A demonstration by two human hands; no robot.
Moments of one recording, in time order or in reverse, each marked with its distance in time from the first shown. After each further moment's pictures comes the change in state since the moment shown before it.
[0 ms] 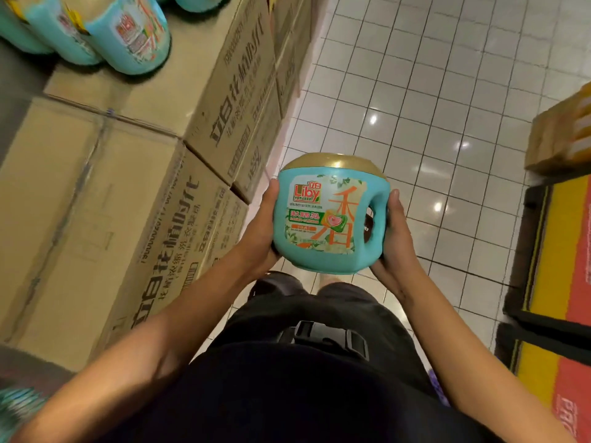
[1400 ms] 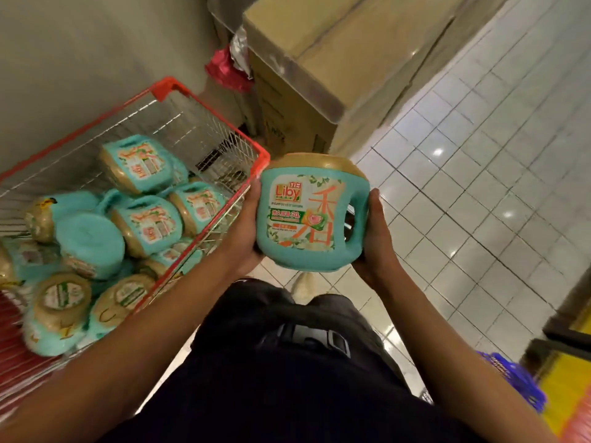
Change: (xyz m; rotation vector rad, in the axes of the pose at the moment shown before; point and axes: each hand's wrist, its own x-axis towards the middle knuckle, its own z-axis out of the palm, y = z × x) left_hand -0.549 -0.322 -0.343 -0.363 0.289 0.236; right_hand -0.404 0.481 0.168 -0.375 -0.285 0.105
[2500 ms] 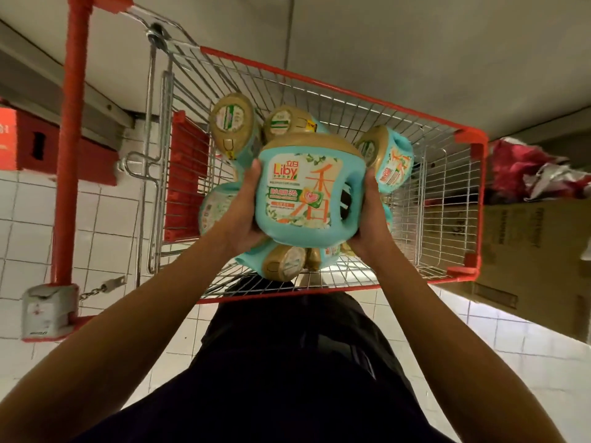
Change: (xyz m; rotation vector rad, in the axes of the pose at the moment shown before) left_hand -0.189 0.038 -0.437 -0.849 0.478 0.319; right_hand 0.032 0.223 0.490 -0.646 -0.539 0.356
